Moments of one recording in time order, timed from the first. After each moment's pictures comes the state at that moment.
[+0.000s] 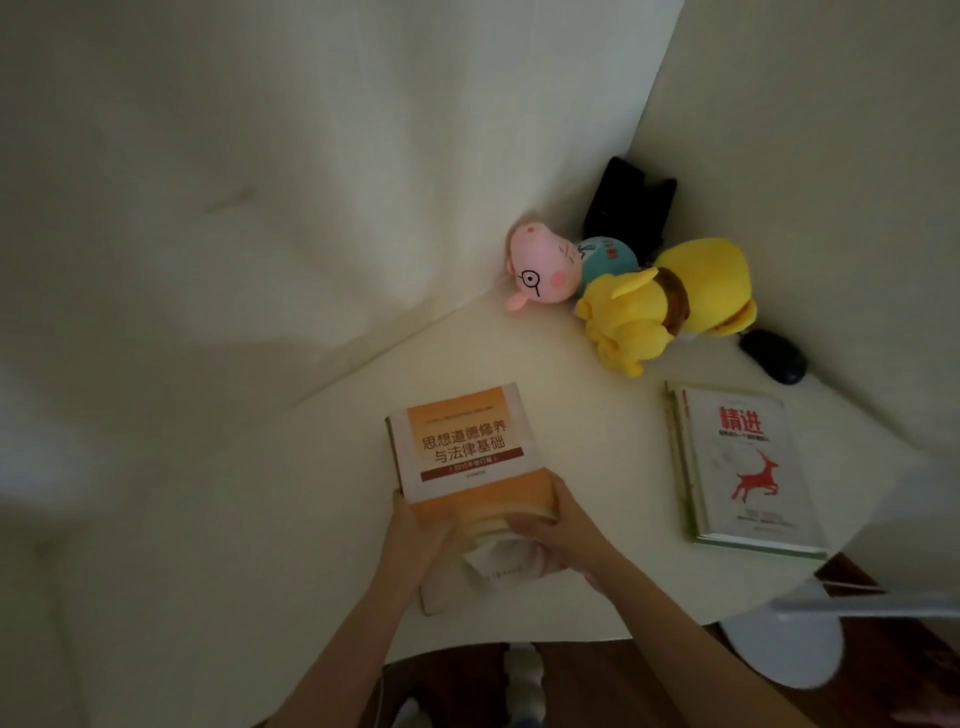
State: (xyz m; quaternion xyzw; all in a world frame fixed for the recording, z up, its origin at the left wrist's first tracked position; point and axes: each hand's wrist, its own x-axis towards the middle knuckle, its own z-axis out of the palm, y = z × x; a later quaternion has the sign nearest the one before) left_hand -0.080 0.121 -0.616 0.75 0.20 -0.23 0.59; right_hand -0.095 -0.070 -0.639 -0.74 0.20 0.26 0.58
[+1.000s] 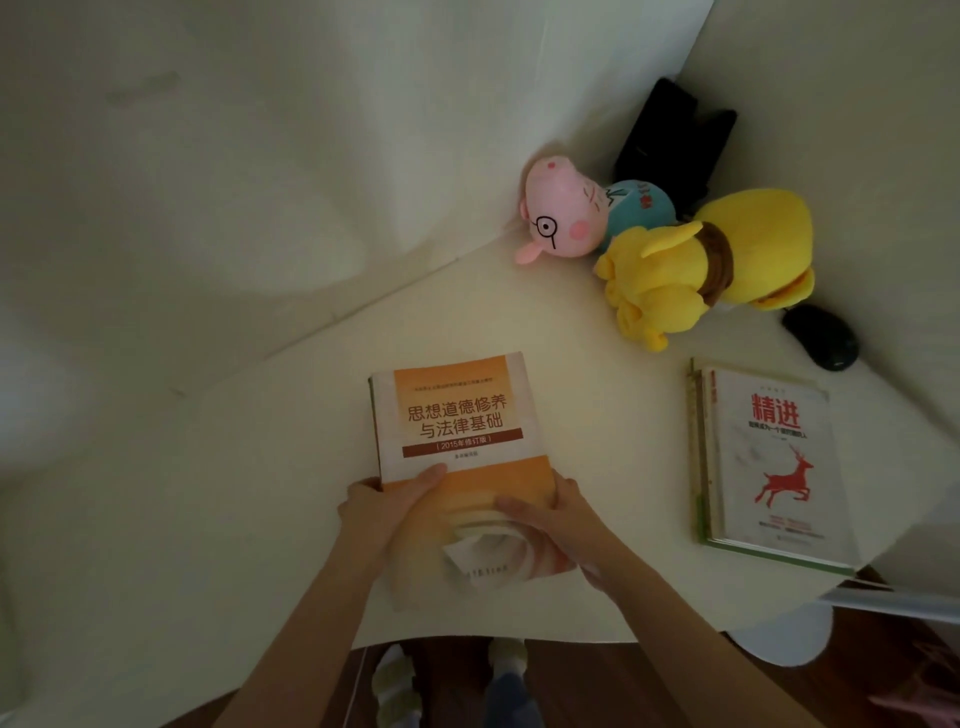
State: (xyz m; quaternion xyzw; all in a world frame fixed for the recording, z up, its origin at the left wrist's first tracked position) left_hand -0.059 0.133 -0.668 0.66 0.38 -0.25 0.59; right_hand -0.080 -0.083 -0.667 -0.71 0.25 0.32 0.58
